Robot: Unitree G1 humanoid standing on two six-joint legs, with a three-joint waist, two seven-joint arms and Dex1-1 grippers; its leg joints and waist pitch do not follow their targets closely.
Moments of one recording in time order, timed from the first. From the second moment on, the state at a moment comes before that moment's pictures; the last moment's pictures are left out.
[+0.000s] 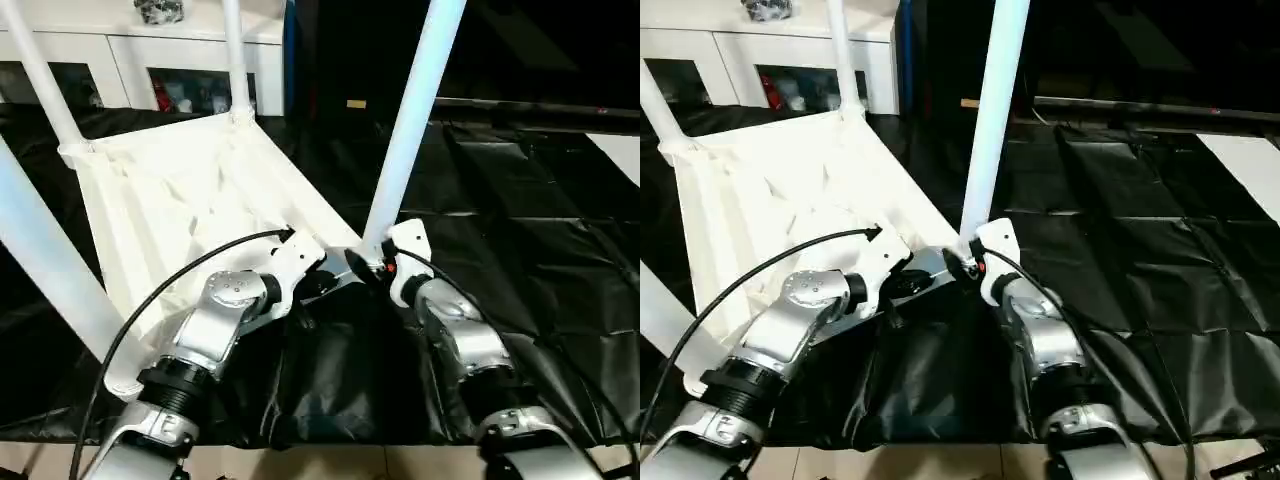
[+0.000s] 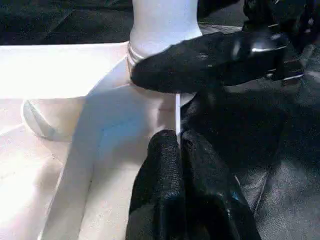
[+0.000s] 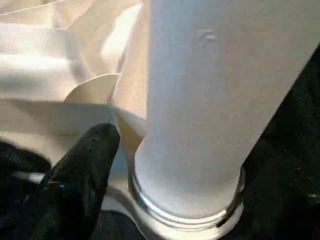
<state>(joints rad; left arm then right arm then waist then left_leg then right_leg) -0.50 0.20 -0.23 0.40 0.09 0.30 -0.82 -0.52 -0.09 0.05 0.68 0.00 0.02 0.53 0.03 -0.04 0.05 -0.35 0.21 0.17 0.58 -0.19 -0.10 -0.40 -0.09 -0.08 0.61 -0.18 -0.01</state>
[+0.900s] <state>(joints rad) -0.48 0.39 -0.26 0.40 -0.02 0.15 -1.24 -0.48 -0.34 0.19 0.55 0.09 0.02 1.19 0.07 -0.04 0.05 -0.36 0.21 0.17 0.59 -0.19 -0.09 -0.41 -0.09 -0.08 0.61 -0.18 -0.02</state>
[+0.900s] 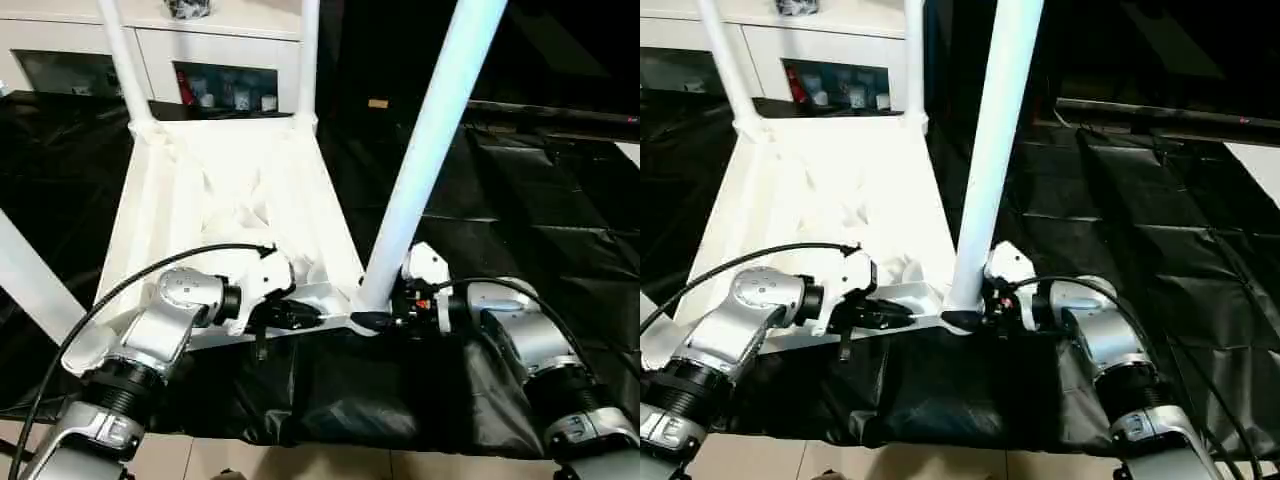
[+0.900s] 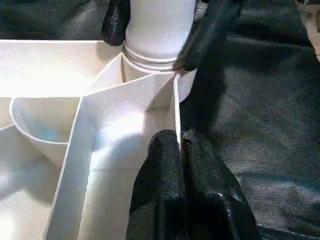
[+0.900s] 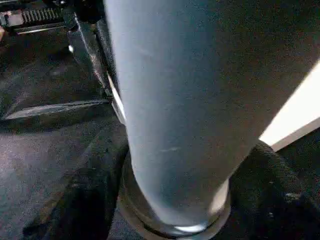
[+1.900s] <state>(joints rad) -0.48 0.16 -0.25 0.39 0.11 0.28 -0.80 -0.49 -0.04 -0.01 0.64 0.02 0.03 0.43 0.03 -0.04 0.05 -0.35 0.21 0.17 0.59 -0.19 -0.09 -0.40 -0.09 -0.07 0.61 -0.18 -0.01</state>
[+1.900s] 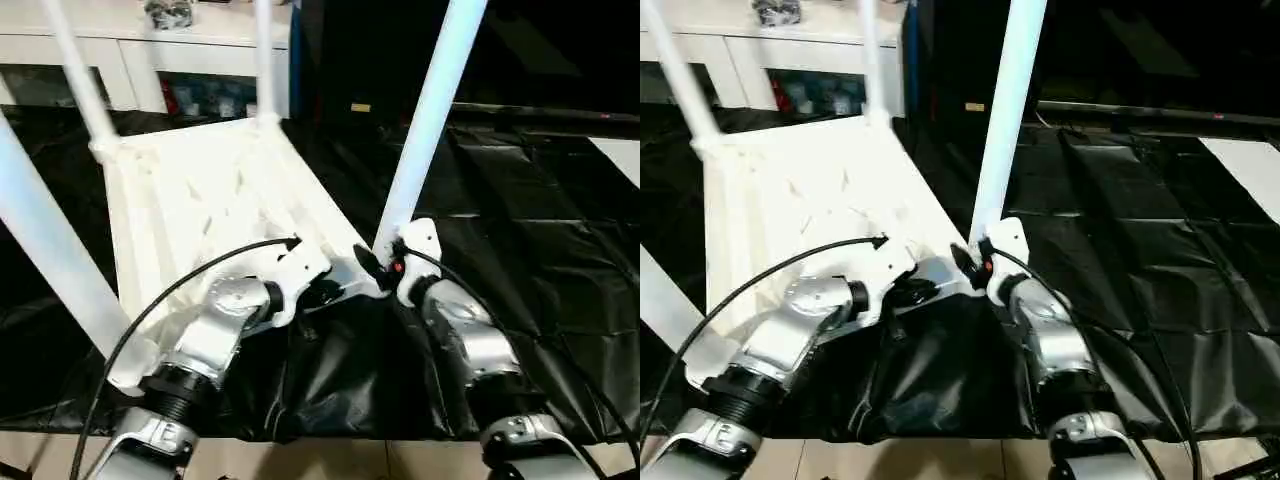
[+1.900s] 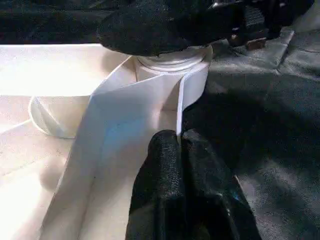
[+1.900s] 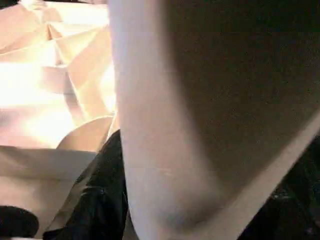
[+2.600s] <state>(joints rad) -0.48 0.31 -0.26 0.39 0.04 0.17 -1.06 -0.46 -0.27 0.11 0.53 0.09 0.05 0.98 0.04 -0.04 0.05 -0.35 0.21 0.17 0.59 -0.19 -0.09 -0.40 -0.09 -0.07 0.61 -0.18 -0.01</state>
